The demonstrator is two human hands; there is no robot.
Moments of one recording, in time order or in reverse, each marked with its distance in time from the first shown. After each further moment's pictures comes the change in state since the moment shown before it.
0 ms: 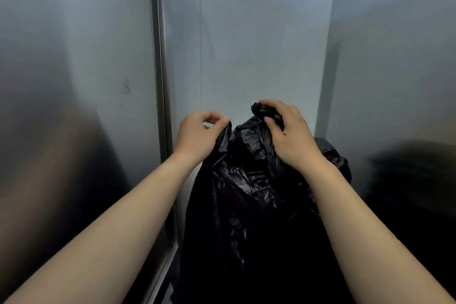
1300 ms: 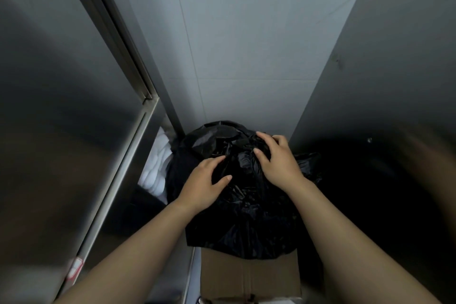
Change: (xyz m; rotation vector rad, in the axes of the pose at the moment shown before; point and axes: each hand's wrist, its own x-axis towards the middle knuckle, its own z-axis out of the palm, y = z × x) left_hand -0.297 -0.280 0.090 0.357 -0.698 -0.501; right_hand -0.323 0.182 0.173 -0.056 -0.591 0.736
